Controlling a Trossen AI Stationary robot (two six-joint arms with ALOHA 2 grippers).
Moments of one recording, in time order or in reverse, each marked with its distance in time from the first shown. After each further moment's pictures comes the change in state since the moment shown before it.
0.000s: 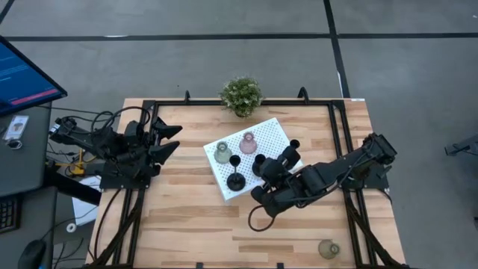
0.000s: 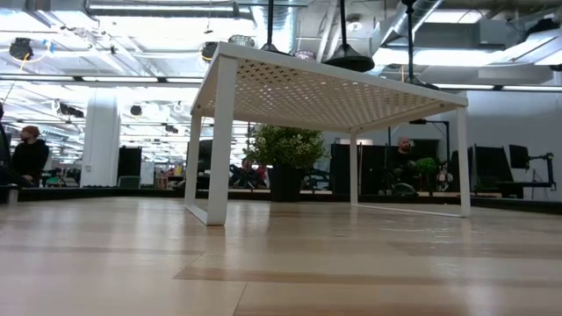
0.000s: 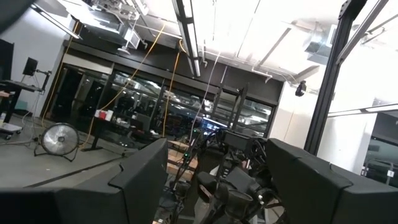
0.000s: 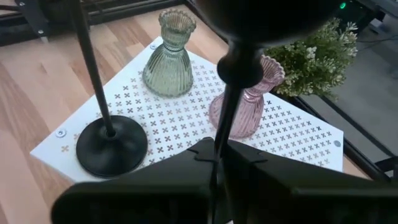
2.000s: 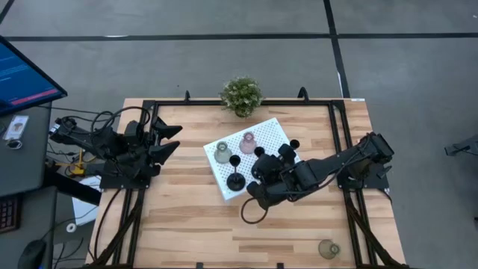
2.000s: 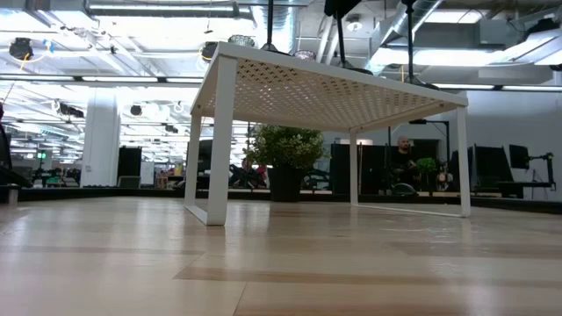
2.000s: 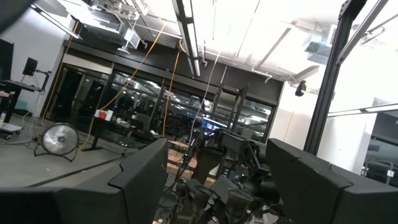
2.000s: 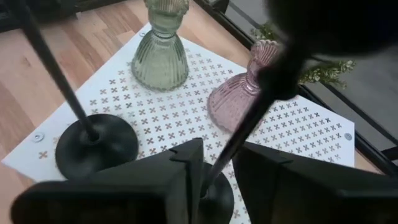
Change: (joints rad) left arm 0.000 0.000 0.000 0.000 0.000 0.000; right arm -0.060 0.015 -0.032 0.043 -0.060 -0.010
